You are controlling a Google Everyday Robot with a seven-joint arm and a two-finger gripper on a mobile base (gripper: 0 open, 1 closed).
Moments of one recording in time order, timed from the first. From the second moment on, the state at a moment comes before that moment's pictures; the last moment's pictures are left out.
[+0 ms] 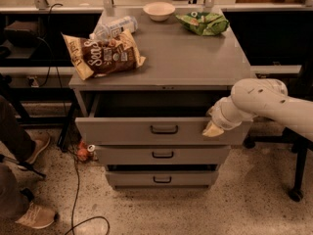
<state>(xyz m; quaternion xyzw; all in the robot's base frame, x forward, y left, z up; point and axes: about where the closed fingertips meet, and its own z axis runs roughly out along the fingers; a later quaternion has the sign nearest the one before) 0.621 -0.192 0.652 -0.63 0.74 -0.04 0.24</state>
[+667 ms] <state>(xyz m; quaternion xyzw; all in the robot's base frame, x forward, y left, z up) 0.615 -0.192 0.652 -0.63 0.74 -0.04 0.24</state>
